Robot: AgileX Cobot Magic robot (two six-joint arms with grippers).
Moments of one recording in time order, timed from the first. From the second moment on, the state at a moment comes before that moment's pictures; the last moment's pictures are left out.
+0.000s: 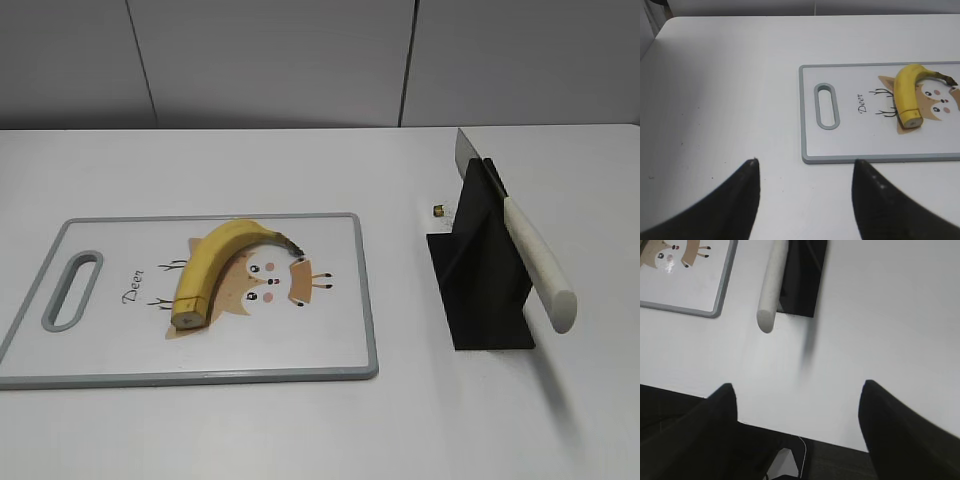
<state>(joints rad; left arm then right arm) -0.01 -0.01 -0.49 -0.13 1.08 0.14 0.34 0.72 -0.92 0.01 1.21 0.17</state>
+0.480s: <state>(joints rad) -0.01 -0.01 -0.49 -0.13 1.08 0.14 0.38 1.03 -1.11 0.02 1.21 0.19</state>
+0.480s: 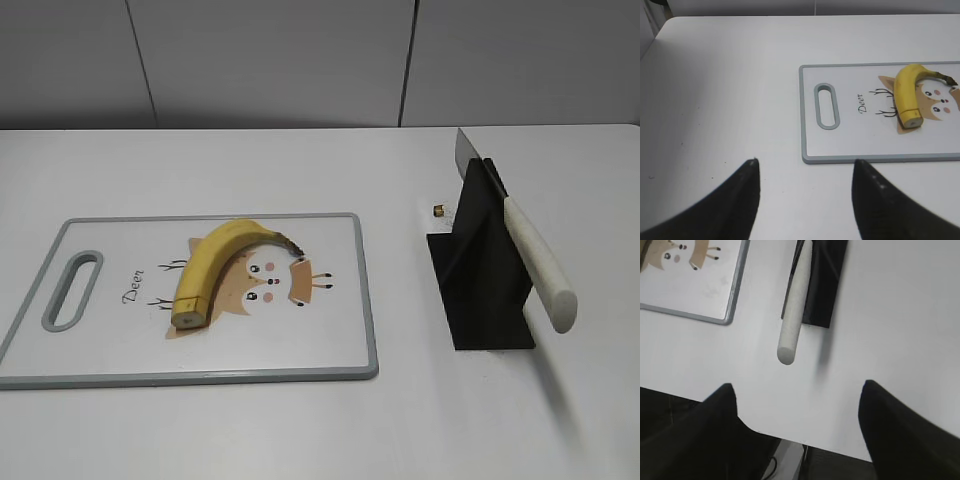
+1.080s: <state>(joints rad) -0.01 -0.01 -0.49 -0.13 1.08 0.14 0.38 1.42 -1.19 0.04 1.21 0.20</state>
